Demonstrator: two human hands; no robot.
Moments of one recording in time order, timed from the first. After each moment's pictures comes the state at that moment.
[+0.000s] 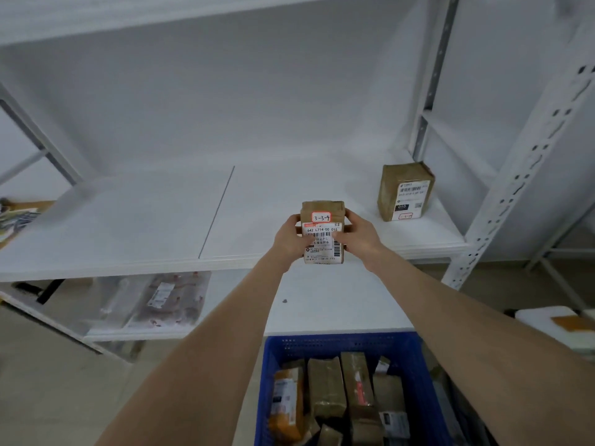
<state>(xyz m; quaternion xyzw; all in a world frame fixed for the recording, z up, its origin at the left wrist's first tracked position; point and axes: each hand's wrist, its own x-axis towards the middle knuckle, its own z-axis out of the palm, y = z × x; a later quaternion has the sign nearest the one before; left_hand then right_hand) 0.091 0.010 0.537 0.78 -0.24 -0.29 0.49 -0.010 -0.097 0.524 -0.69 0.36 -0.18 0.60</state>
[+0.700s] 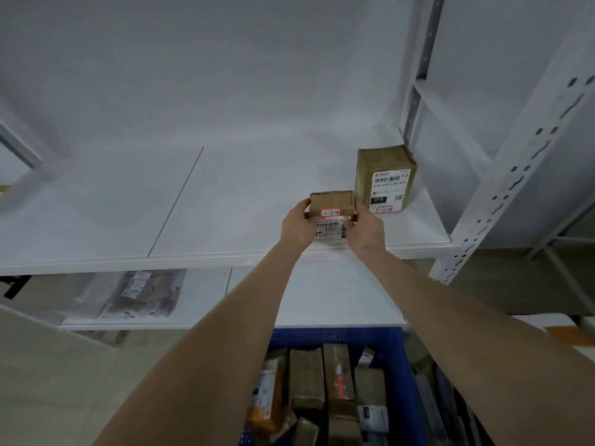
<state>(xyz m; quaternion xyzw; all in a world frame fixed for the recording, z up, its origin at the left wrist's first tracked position) 0.065 -0.124 0.490 0.83 -0.26 -0.22 0.43 -0.025 -0.214 0.467 -0.79 0.44 -0.18 0.39</state>
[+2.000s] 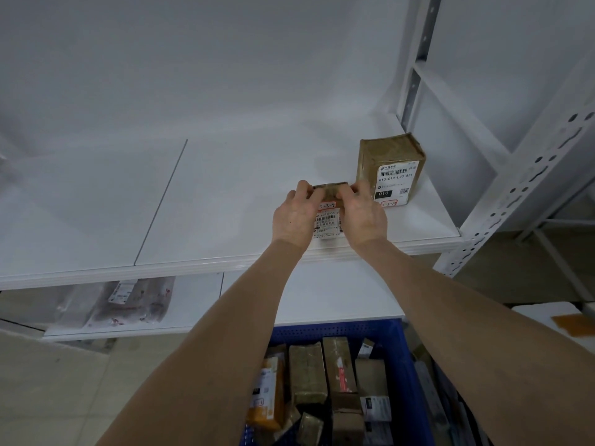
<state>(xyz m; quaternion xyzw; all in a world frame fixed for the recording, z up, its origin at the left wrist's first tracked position) 0.097 -0.128 0.475 0.82 -0.52 0.15 0.18 0.002 -0.219 0.471 -0.90 0.37 -0.17 0.12</state>
